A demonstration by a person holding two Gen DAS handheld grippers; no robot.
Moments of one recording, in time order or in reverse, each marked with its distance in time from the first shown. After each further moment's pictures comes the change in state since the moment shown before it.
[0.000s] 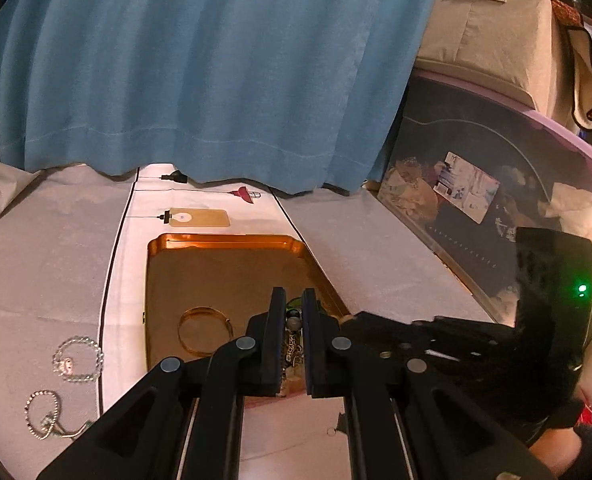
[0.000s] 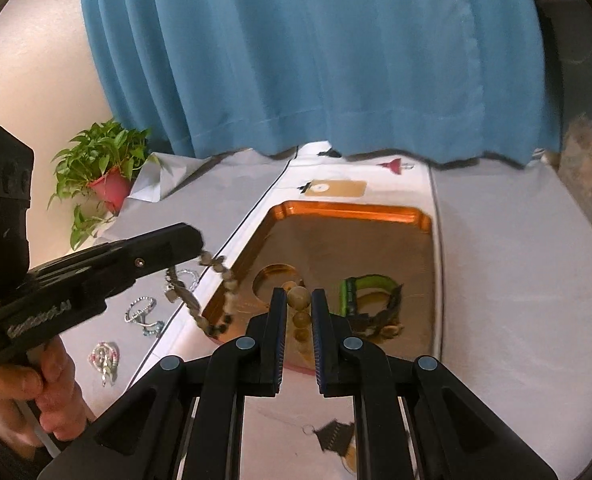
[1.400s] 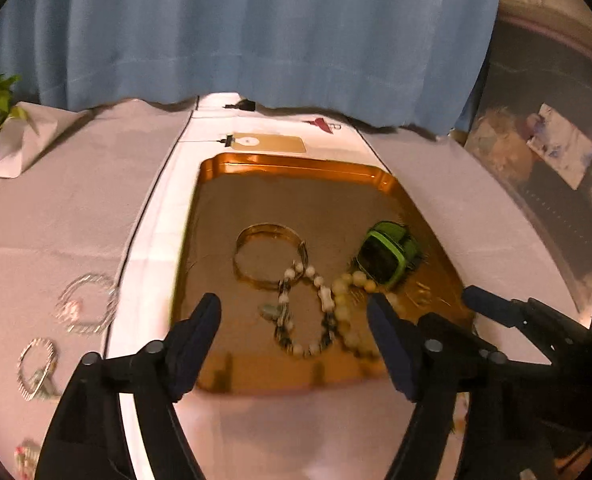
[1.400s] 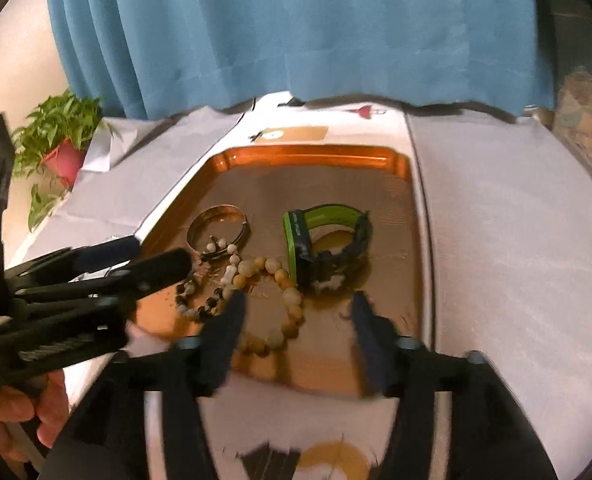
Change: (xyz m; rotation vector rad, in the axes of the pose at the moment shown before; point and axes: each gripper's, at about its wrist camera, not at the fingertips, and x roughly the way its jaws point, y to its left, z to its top) left arm 0.056 0.025 -0.046 -0.068 0.165 0.271; right arm 0.052 -0.038 -0.033 0.043 0.092 -0.104
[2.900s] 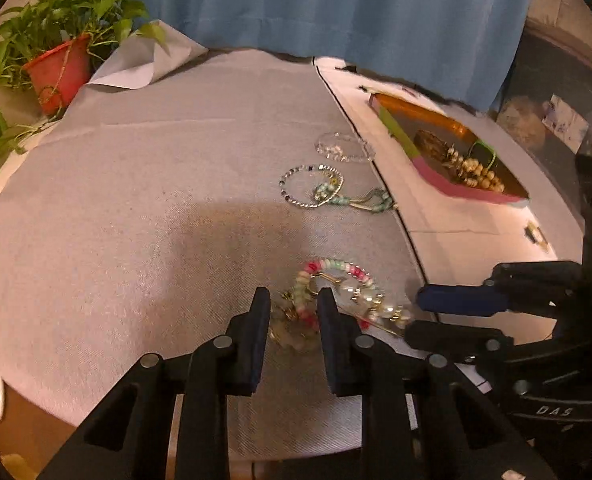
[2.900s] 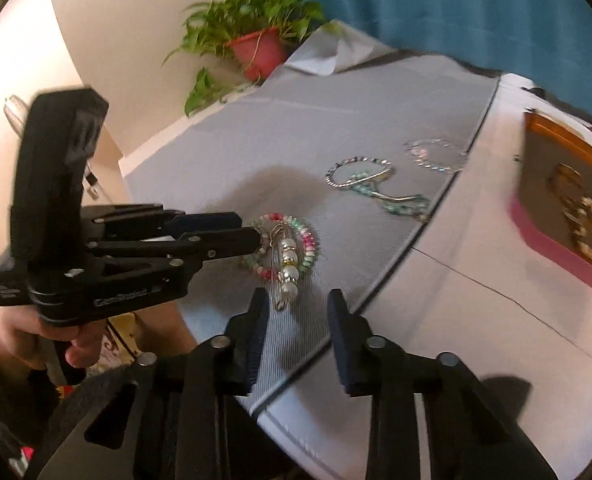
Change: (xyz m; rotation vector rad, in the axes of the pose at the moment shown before) left arm -0.113 0.214 -0.124 -0.014 0.088 0.053; right arm 0.007 0.274 -0.097 -0.355 0.185 0.418
